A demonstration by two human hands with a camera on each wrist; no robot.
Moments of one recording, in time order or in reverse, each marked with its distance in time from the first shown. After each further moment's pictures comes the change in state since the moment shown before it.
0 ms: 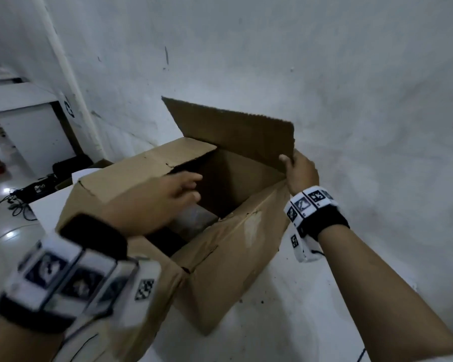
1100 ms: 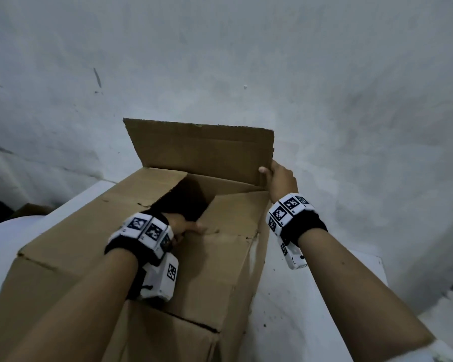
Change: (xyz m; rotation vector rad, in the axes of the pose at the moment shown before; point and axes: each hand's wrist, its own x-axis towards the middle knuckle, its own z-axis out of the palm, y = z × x) left_hand 0.171 -0.048 0.044 -0.130 -0.469 -0.335; right_hand 0.021 -0.012 0.002 -0.102 0.073 0.205
